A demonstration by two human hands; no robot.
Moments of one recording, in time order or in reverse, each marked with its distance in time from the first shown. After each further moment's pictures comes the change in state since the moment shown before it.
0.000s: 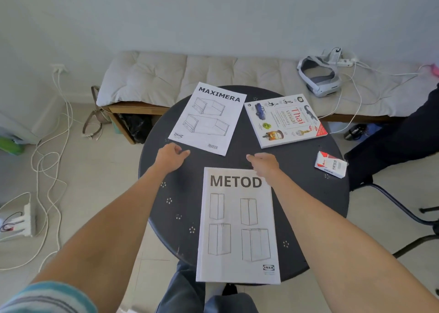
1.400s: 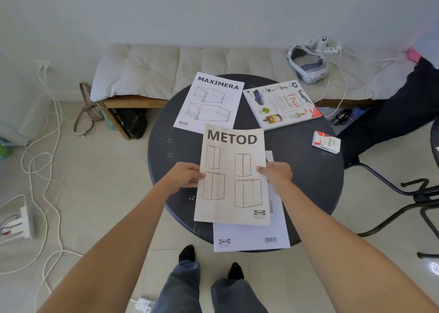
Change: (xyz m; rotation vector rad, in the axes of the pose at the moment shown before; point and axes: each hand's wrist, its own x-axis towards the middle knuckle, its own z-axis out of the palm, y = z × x) left_hand -0.062 -0.052 0.013 -0.546 -0.517 -0.087; right_hand -0.063 0.052 0.019 0.115 0.240 0.131
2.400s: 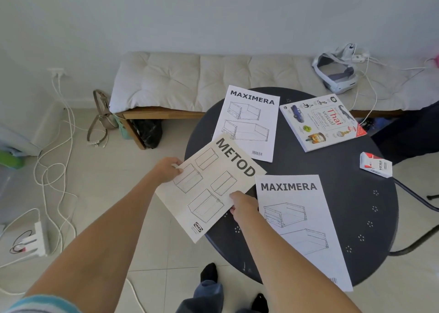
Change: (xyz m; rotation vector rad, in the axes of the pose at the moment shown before) left_hand 0.068 0.013 -0.187 0.562 0.271 0.021; right_hand -0.057 -0.048 0.215 0.487 -0.066 0.512
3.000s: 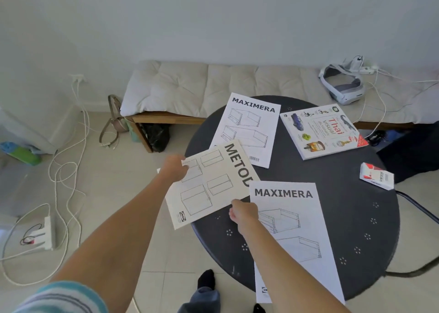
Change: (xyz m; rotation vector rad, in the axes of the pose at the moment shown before) left_hand -0.020 0.036 0.023 0.193 0.198 0.045; right_hand -0.009 -0.003 -0.038 -0.219 -0.111 -0.114
